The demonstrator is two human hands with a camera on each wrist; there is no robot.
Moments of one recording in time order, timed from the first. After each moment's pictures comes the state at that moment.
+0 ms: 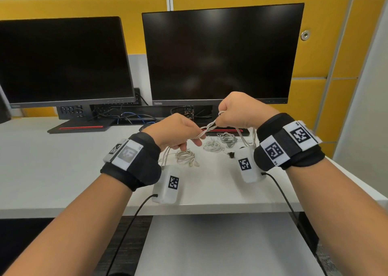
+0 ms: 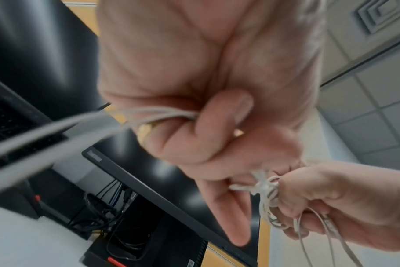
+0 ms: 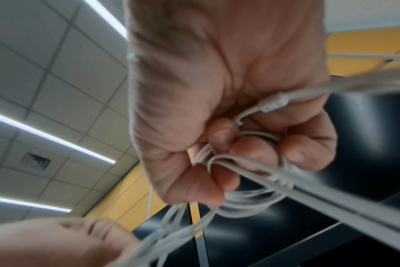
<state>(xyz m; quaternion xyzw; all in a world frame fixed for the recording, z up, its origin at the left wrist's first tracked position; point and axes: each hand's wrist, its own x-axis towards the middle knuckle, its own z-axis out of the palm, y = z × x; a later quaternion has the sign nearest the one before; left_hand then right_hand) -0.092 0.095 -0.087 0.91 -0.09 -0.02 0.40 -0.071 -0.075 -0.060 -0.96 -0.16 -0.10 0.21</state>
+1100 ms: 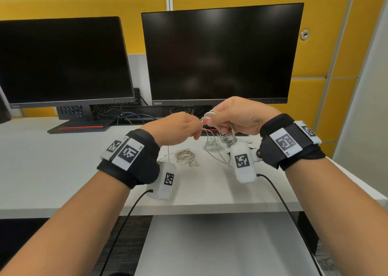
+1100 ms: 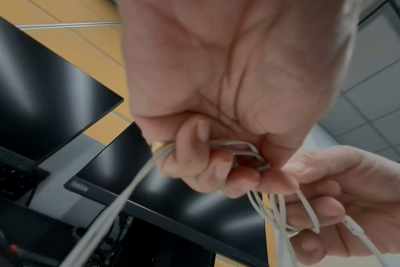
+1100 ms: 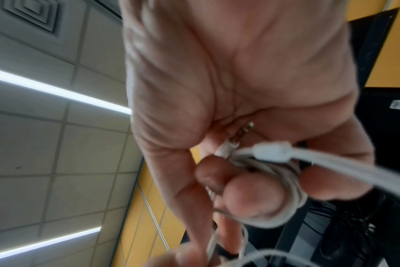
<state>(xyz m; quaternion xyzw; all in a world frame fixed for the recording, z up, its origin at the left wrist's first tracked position) -0.087 0.099 -0.087 0.94 -0.20 0.09 0.24 -0.065 -0.083 -0.067 -0.86 -0.22 0.08 0.46</state>
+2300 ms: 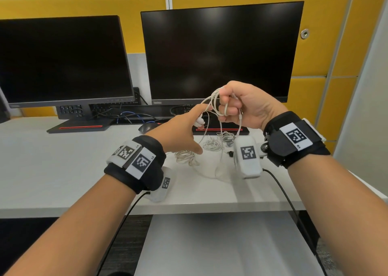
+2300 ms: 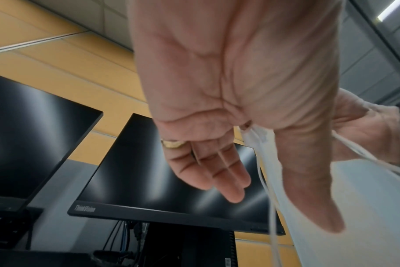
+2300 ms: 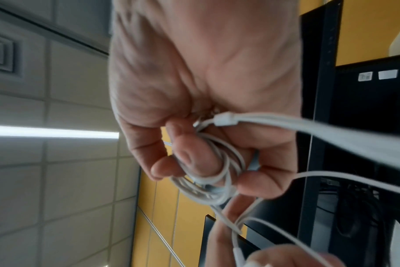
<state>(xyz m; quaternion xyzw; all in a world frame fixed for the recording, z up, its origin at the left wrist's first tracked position) -0.082 0.094 -0.097 0.95 -0.23 0.07 0.21 -0.064 -0.091 -0.061 -0.67 -0.25 0.08 0.70</state>
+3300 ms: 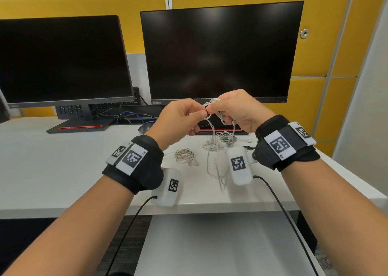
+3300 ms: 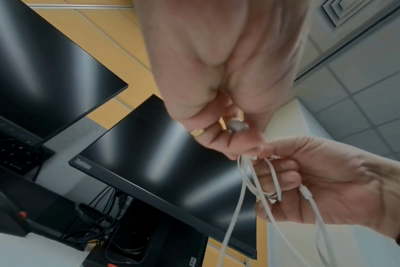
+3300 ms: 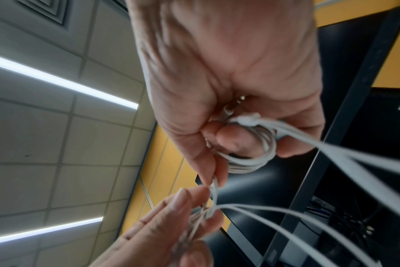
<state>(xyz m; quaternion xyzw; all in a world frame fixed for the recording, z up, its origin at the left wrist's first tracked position) -0.082 0.091 -0.096 0.85 -0.18 0.19 0.46 -0.055 -0.075 -0.071 -0.83 -0.15 -0.07 0.53</state>
